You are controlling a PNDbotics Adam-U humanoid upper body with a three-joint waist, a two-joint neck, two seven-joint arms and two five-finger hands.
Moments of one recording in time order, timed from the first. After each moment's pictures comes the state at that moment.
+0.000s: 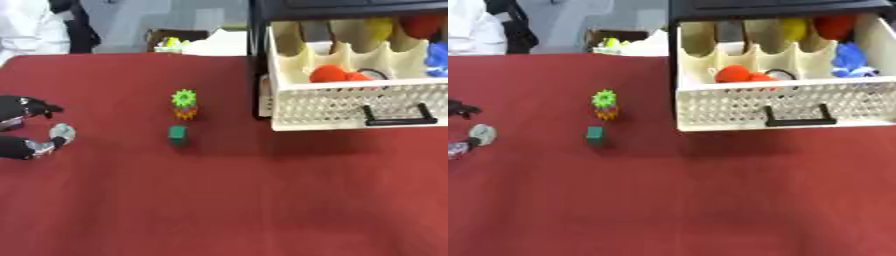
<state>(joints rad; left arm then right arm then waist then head) -0.75 0.81 -0.22 -1.08 -0.91 -0.36 -0.27 -0.20 -0.71 -0.09 -1.98 -0.39 -0.71 -0.28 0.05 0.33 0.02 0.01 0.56</state>
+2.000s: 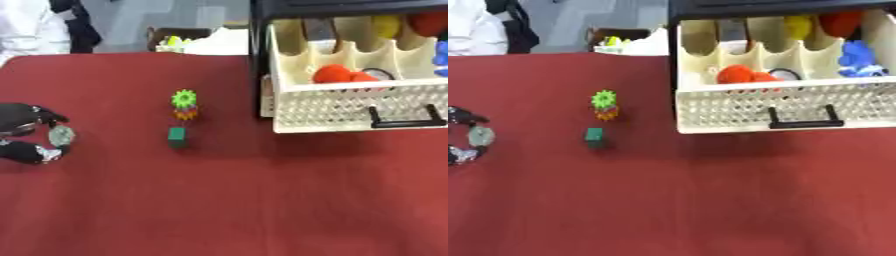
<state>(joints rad) -0.80 0.78 -0.19 -0.97 -1.04 -0.40 -0.32 -0.20 -0.67 -0.10 -1.98 -0.35 -0.68 -0.27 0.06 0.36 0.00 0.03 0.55</state>
